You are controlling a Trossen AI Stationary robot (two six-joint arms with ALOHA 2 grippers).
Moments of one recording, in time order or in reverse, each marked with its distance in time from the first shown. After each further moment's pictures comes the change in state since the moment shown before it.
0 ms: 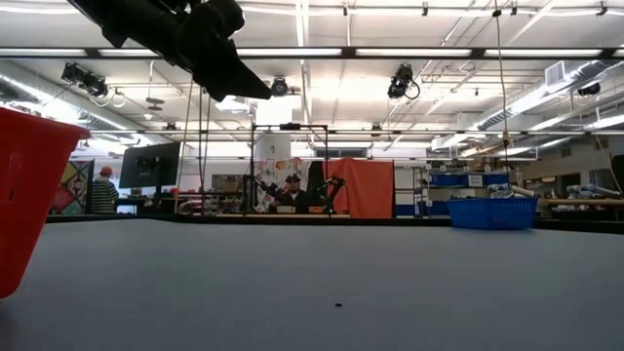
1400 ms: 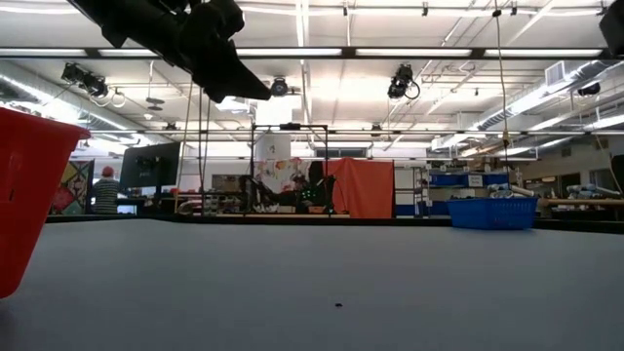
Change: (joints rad) left arm 0.000 0.000 0.000 -0.007 0.000 -0.024; right arm -0.330 -0.063 -0.350 0.254 0.169 -0.359
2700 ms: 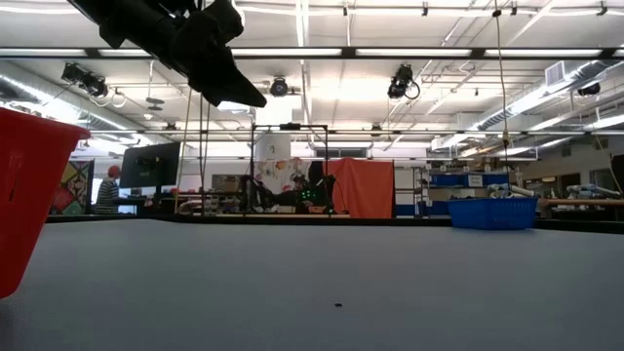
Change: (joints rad) left arm 0.002 0.000 0.000 -0.049 -0.002 0.023; right arm 0.125 -0.136 -0.019 -0.048 -0.391 0.151
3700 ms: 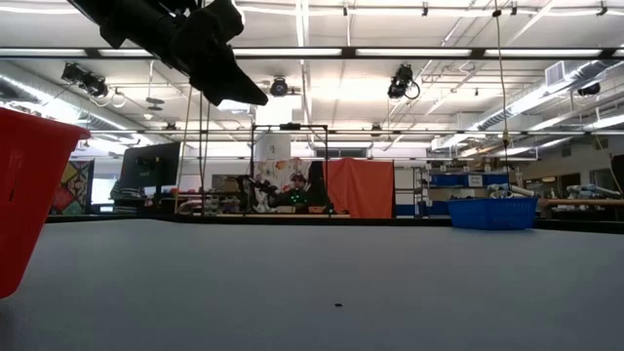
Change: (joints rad) left arm 0.000 0.000 0.000 0.014 0.001 -0.010; right arm 0.070 0.035 -0.186 0.509 -0.003 0.201
